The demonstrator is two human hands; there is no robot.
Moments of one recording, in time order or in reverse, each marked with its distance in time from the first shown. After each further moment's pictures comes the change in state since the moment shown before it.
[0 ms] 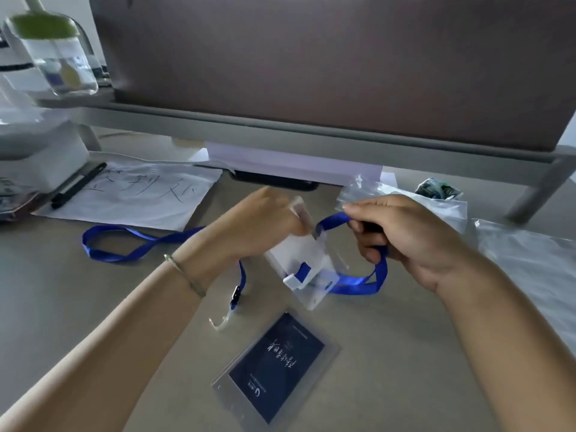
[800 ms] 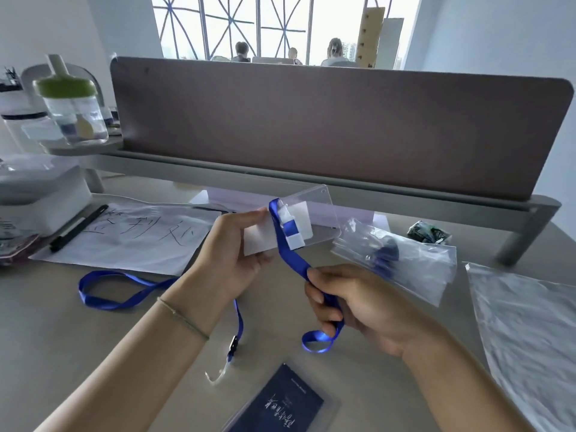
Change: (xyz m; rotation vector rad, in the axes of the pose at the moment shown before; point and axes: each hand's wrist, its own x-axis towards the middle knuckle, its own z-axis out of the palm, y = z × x) left_hand 0.018 -0.013 -0.017 -1.361 0.303 -0.230; right_hand 0.002 0.008 0.030 0.098 -0.300 0.002
